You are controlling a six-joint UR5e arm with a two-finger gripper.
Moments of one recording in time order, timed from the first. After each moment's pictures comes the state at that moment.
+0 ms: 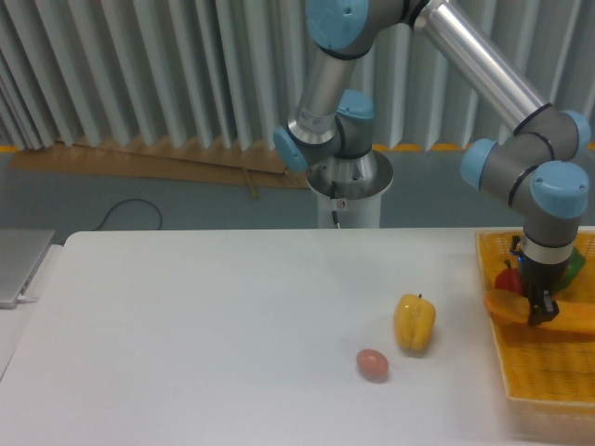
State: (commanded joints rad) arm 2.80 -1.98 -1.54 -1.17 1.66 2.19
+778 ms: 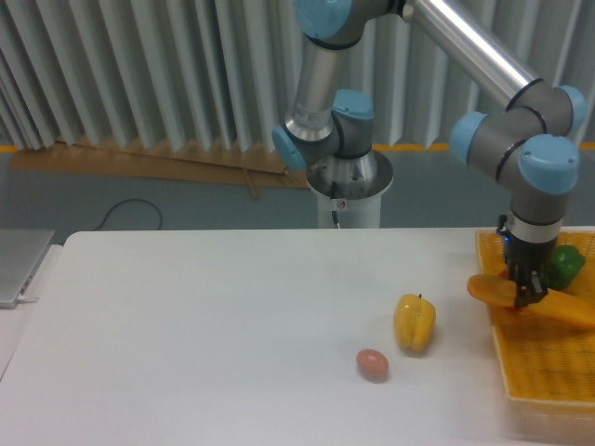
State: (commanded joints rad) arm 2.75 -1.87 -1.52 -1.30 1.58 2.05
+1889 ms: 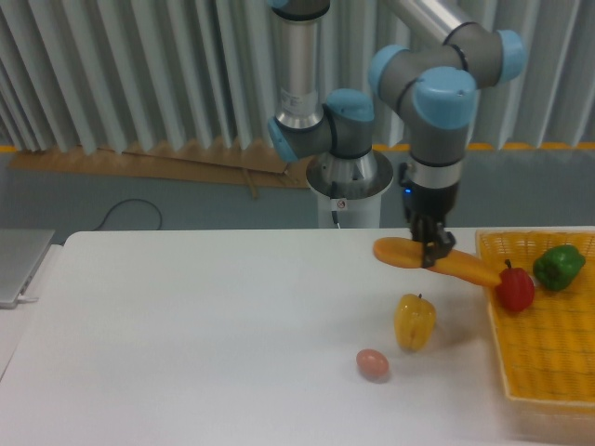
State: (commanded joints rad) arm 2.44 -1.73 -1.47 -1.49 1.58 1.47
